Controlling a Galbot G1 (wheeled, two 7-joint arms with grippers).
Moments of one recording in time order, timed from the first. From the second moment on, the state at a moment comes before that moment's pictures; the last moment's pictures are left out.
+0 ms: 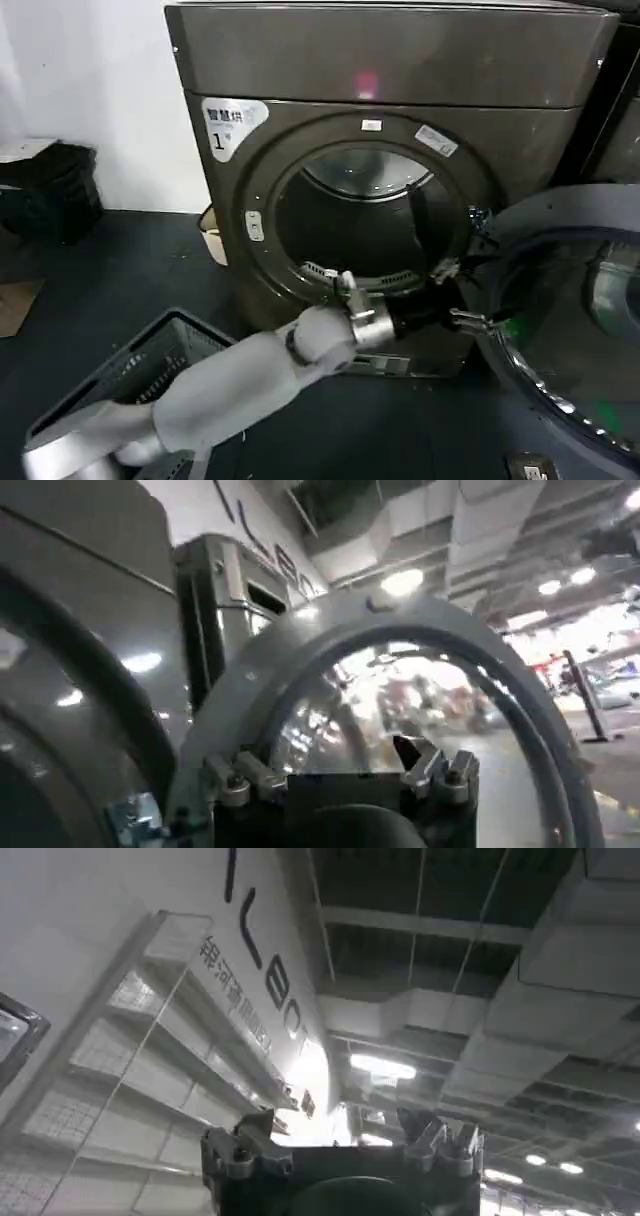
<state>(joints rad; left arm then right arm) 0.21 -1.24 0.65 -1.62 -0.73 -0.25 0.26 -1.68 1.05 2.52 1.96 0.32 -0.44 -0.12</state>
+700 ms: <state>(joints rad) 0.26 -0.82 0.69 -1.80 -0.81 -0.32 0.17 -1.67 1.02 2.52 1.96 0.30 -0.48 -0.11</state>
